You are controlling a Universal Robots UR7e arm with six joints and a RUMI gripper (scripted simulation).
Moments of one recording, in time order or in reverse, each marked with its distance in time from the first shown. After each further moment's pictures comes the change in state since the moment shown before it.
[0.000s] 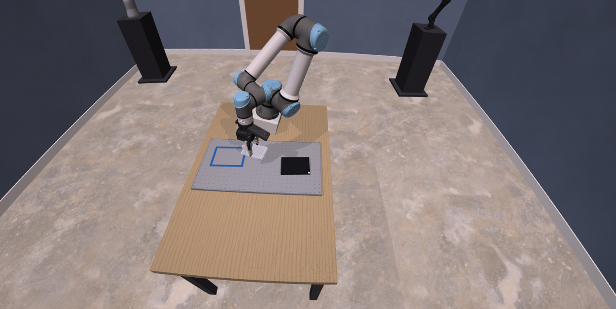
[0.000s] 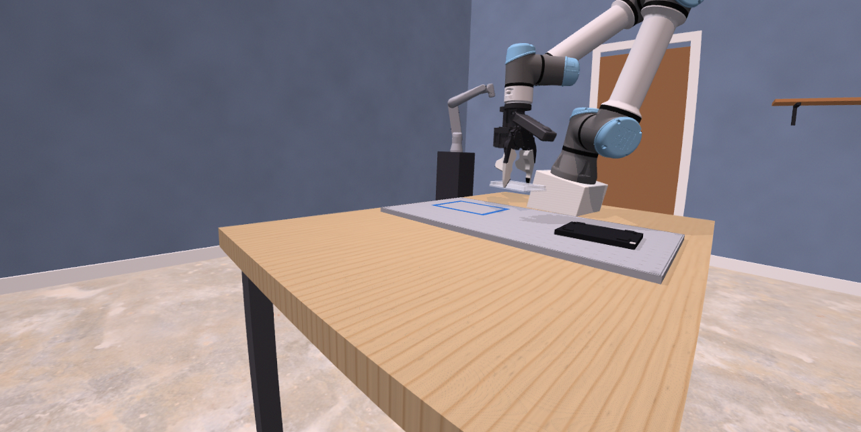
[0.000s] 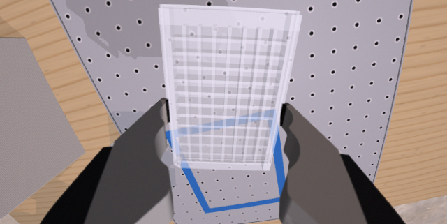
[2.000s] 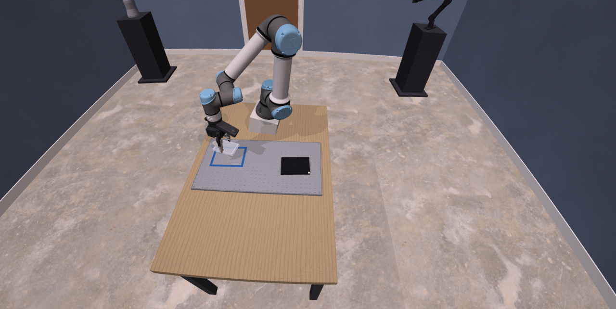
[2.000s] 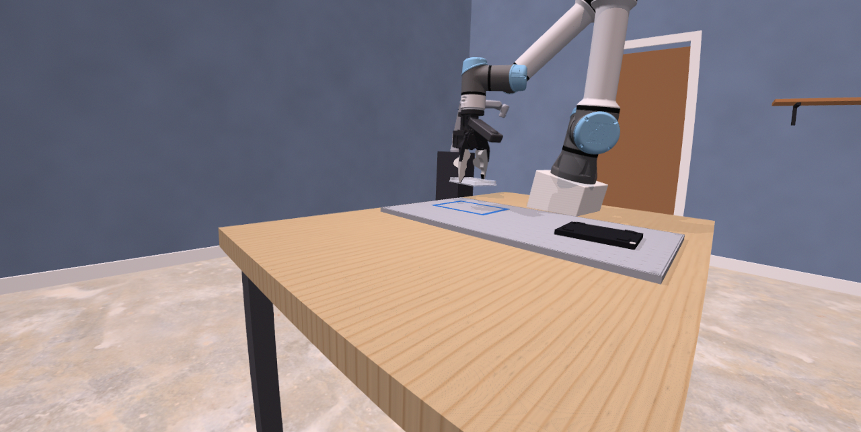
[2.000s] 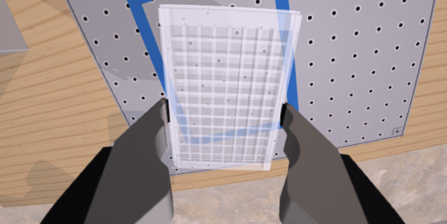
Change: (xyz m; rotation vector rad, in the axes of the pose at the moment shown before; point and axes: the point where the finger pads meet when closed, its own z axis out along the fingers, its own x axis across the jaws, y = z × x) arm 0.022 0.167 0.005 0.001 0.000 0.000
